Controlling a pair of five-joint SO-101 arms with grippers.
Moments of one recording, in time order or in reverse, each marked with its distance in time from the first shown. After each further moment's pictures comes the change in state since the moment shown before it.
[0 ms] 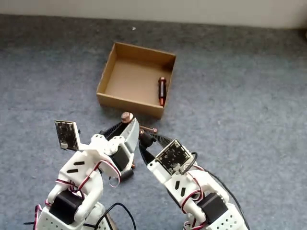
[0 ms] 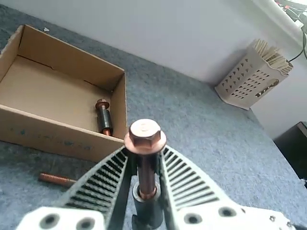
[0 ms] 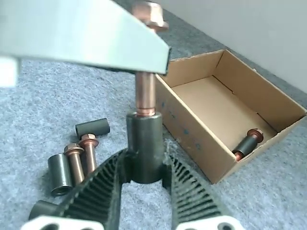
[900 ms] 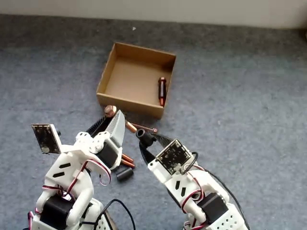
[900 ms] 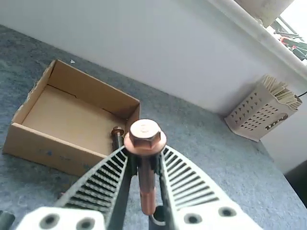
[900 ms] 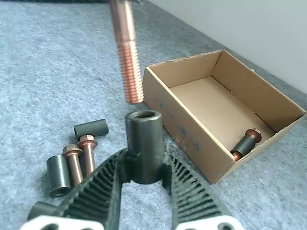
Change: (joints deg) left arm -6.7 0.0 -7.0 3.8 0.0; right arm 0.2 0.0 0.0 0.0 -0.1
